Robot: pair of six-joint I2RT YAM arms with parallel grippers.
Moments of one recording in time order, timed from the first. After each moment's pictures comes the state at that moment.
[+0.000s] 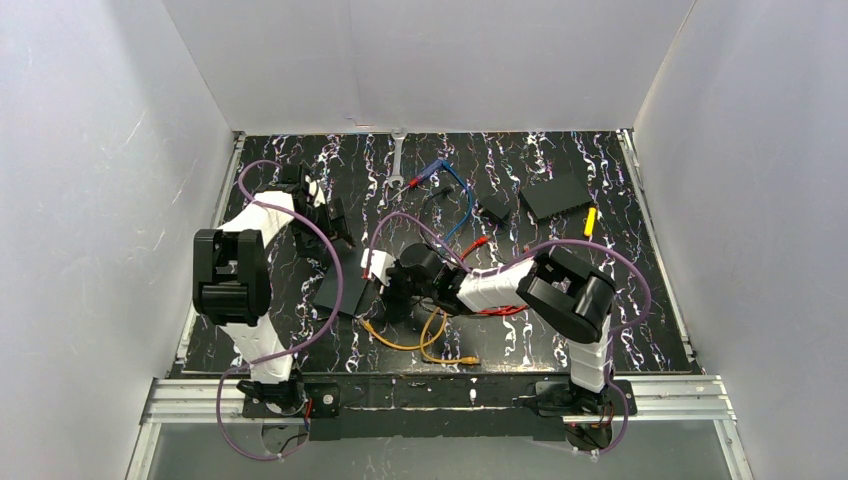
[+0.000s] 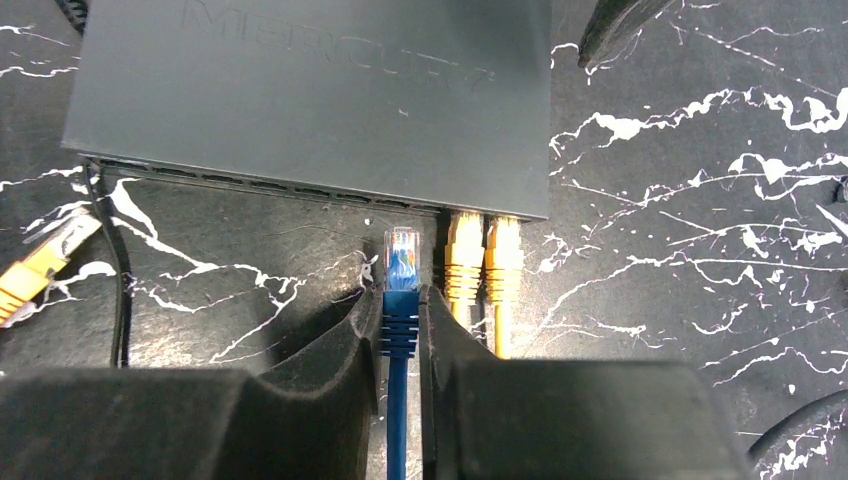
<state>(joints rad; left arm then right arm) -0.04 1.78 1.21 -0.71 0.28 -0.30 1.07 1.91 0.97 0.46 -0.10 -0.40</state>
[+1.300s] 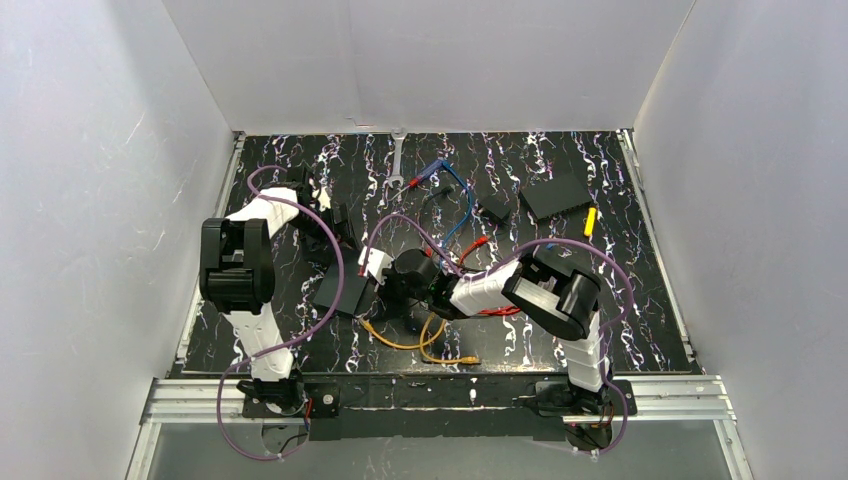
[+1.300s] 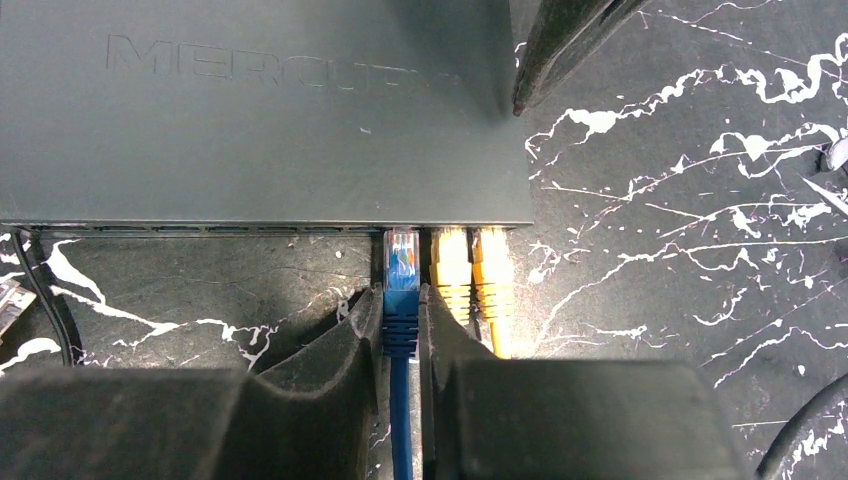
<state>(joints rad) -0.04 1.88 1.26 -0.78 0.38 -0.27 1.09 1.99 0.98 0.57 0.02 -0.34</state>
